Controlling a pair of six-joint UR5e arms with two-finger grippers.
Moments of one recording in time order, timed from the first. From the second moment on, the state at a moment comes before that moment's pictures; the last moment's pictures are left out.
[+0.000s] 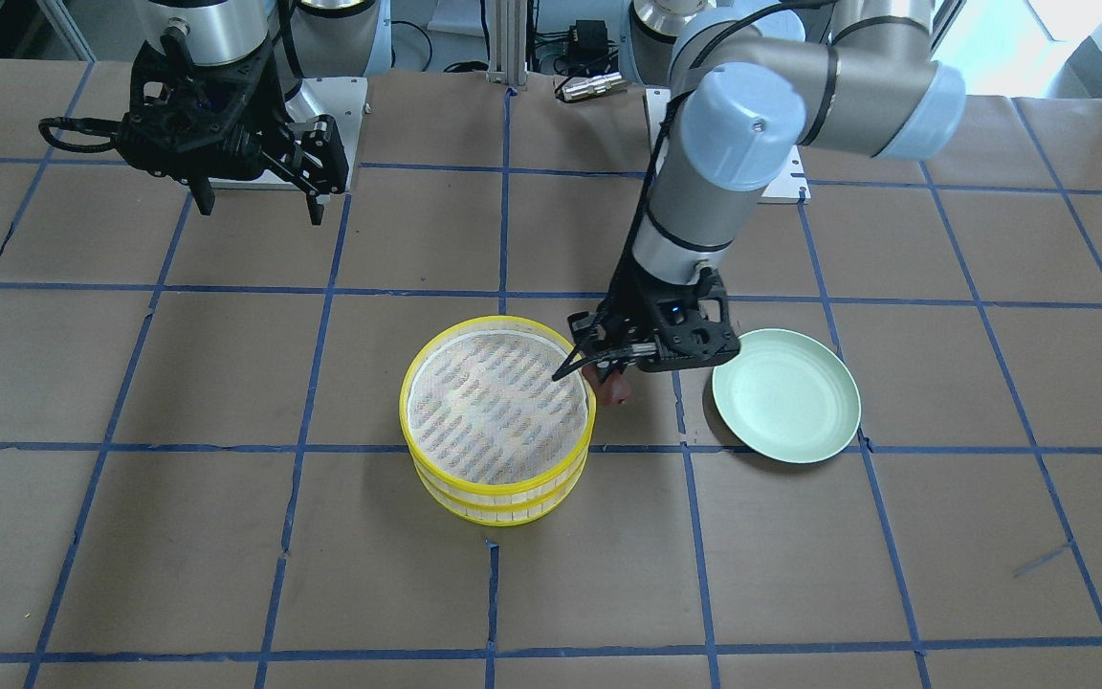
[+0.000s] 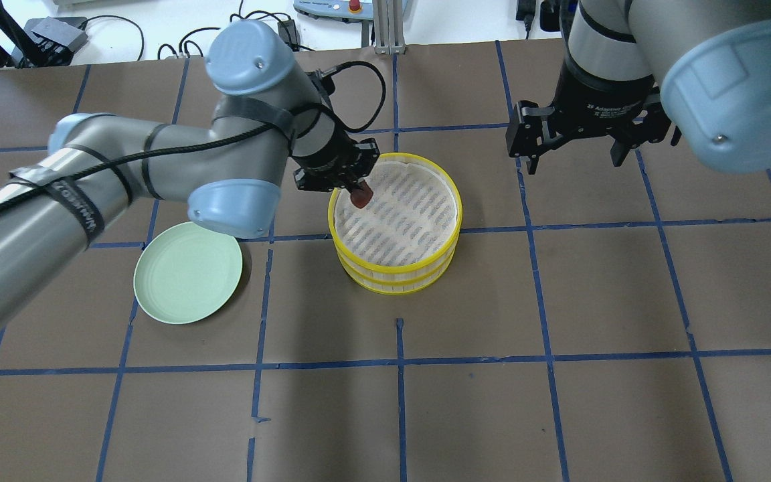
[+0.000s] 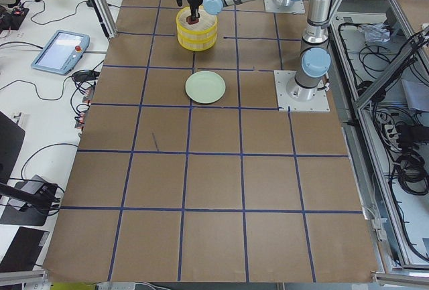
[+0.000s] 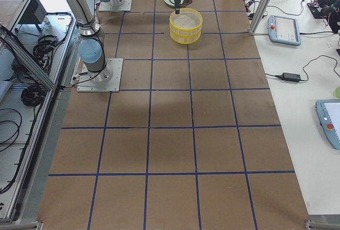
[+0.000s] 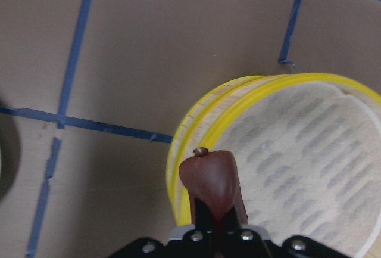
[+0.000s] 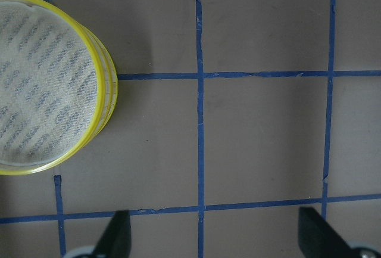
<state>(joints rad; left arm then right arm) -1.83 -1.86 -1.75 -0.90 1.40 -0.57 1.70 -1.61 1.57 -1.56 -1.68 0.13</state>
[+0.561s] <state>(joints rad) -1.87 -1.92 -1.75 -0.83 1.39 -0.68 1.70 -1.62 1.57 -1.56 -1.68 0.14</state>
